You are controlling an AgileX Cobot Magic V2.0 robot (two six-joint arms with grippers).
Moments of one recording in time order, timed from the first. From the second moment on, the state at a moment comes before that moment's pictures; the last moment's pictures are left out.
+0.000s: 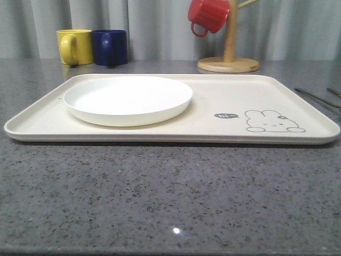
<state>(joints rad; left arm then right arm) -0.12 0.43 -0.47 -0.28 0.18 0.27 -0.02 1.02 -0.88 0.02 0.74 0.16</state>
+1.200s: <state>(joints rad) -0.12 0.43 -0.47 -0.28 0.18 0.27 0.09 1.60 -1.13 0.08 0.71 0.03</state>
